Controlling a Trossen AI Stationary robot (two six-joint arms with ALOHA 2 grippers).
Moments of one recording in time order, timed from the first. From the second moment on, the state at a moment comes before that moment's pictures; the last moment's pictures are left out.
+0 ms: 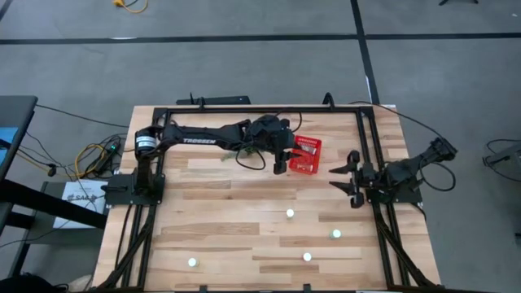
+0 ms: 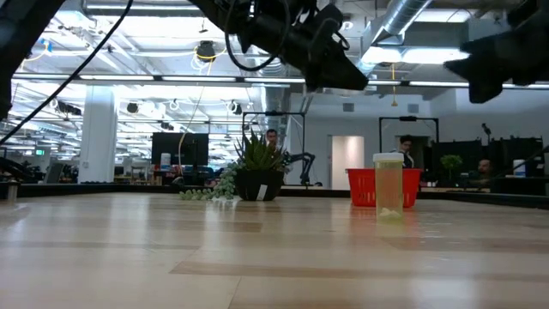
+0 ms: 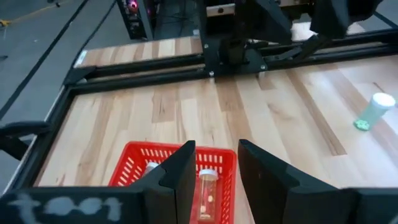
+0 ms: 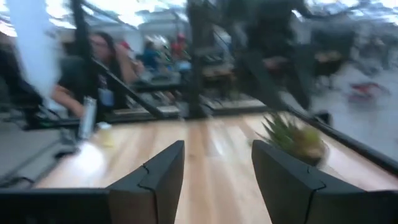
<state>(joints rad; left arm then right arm) 0.19 1.96 1.55 -0.03 0.20 0.21 0.50 0.00 0.01 0.07 0.51 -0.03</state>
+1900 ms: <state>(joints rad) -0.14 2.03 1.48 -0.21 0.09 0.14 0.39 0.05 0.01 0.04 0.18 0.00</state>
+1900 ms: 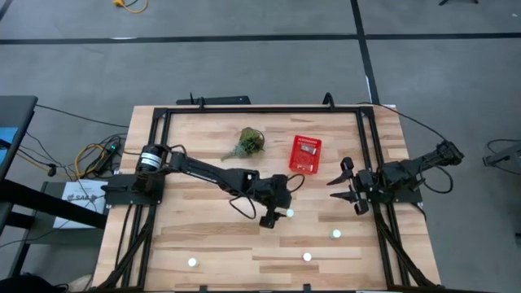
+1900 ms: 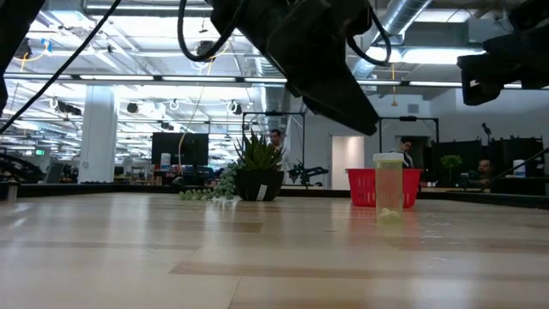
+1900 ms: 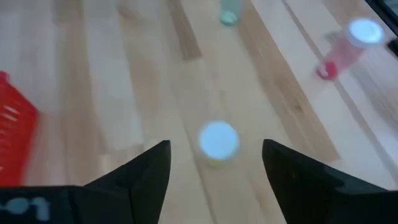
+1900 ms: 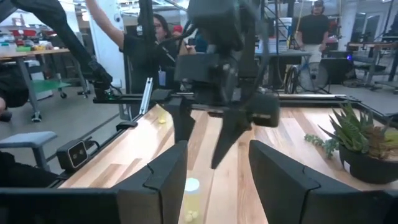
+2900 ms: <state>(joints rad) -0.13 2.16 1.48 -0.06 0.26 0.13 0.39 0.05 0.01 0.04 0.18 0.03</state>
